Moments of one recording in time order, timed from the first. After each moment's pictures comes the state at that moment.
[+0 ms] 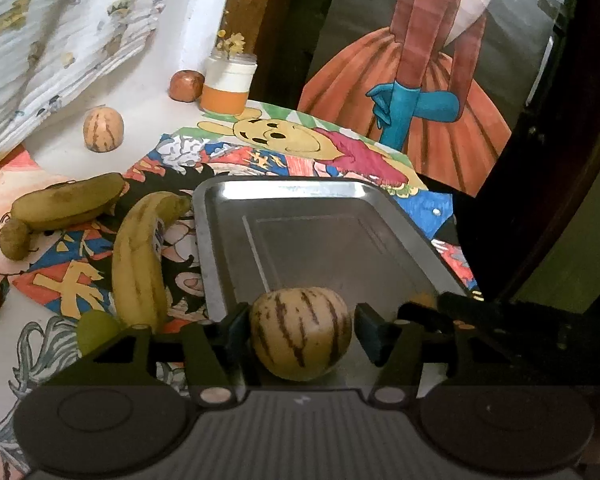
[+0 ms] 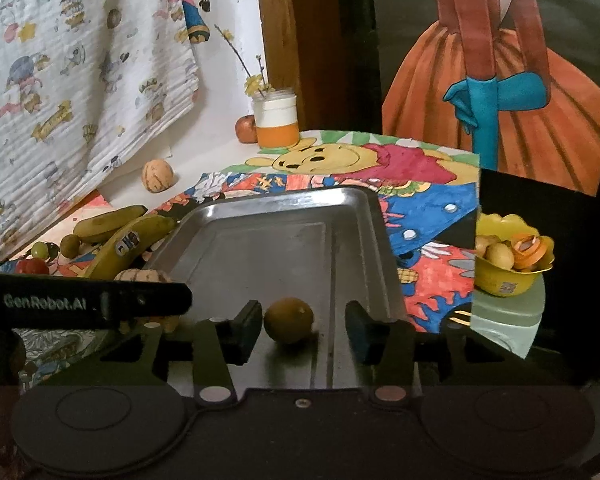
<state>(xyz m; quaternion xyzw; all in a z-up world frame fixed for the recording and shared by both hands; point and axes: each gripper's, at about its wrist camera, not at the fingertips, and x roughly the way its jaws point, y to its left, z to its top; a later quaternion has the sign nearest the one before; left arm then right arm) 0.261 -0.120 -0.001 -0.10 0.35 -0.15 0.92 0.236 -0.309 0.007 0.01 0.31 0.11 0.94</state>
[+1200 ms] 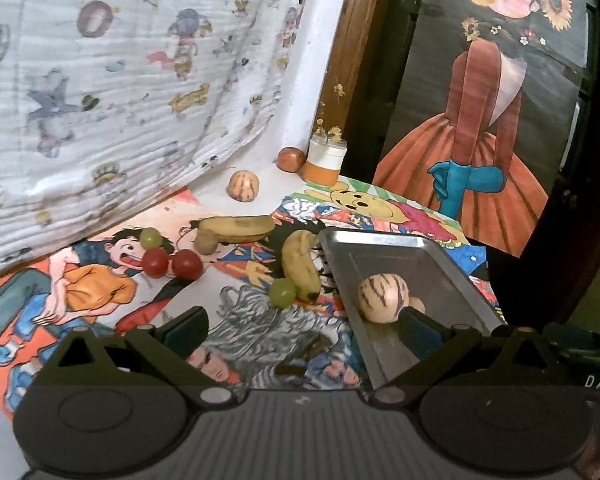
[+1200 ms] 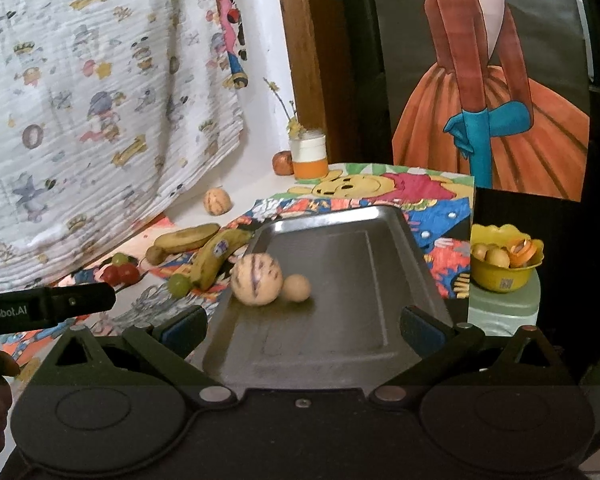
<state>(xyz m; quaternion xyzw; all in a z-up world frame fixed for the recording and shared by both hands) 0.113 -0.047 0.042 -0.10 0.25 -0.03 0.96 0.113 -0.282 0.053 0.03 0.27 0.12 0.96</state>
